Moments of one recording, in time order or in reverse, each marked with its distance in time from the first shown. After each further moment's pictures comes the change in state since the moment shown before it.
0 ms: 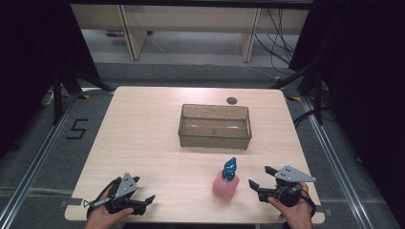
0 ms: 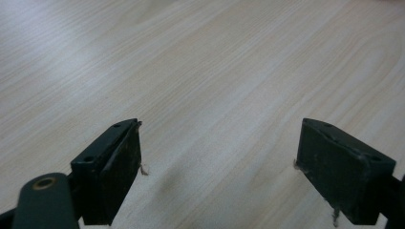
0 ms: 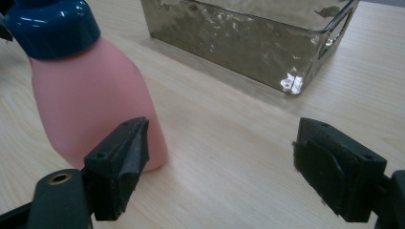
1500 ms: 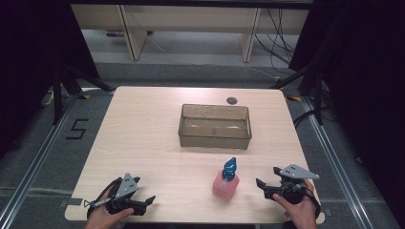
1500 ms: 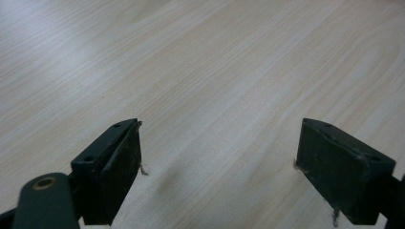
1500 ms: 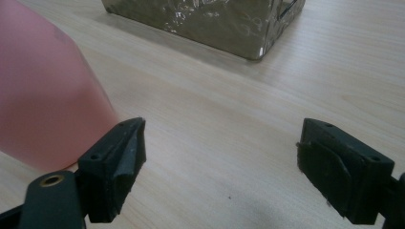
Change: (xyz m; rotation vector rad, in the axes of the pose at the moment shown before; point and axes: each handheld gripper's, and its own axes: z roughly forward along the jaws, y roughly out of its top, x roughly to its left) left arm 0.000 0.000 0.000 0.012 -0.005 0.017; right arm -0.022 -0.012 0.002 0.075 -0.071 0.066
